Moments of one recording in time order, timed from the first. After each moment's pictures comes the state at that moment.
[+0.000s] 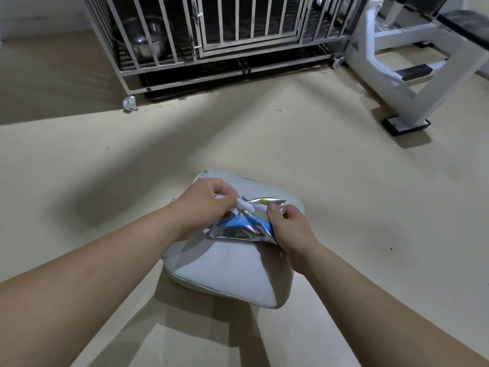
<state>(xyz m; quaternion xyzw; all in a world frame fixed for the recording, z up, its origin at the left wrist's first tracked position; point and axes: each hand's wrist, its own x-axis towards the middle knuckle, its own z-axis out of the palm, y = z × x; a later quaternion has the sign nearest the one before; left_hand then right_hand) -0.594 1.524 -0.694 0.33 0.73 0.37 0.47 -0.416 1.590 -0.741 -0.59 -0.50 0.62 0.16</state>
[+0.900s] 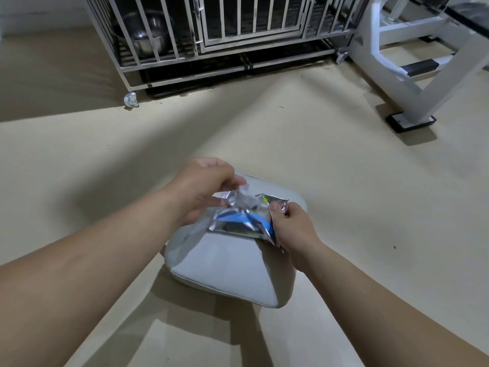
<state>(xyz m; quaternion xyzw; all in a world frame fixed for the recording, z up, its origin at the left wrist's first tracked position) -0.596 1.542 -0.661 0.18 0.70 0.48 0.50 -0.419 1.591 -0.735 -0.60 -0.54 0.57 0.14</state>
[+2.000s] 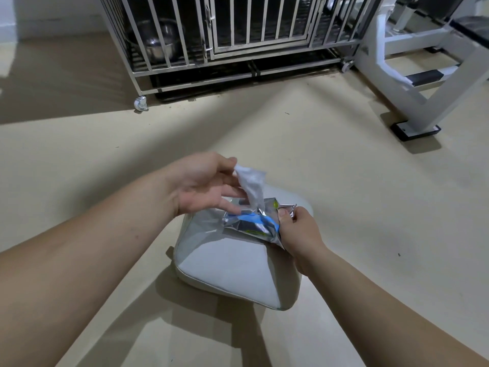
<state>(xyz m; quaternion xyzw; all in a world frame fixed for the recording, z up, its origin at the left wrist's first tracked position) -0.617 1.538 -0.632 0.12 0.58 0.43 0.68 -0.424 1.587 -0.739 -0.62 -0.53 0.55 0.16</state>
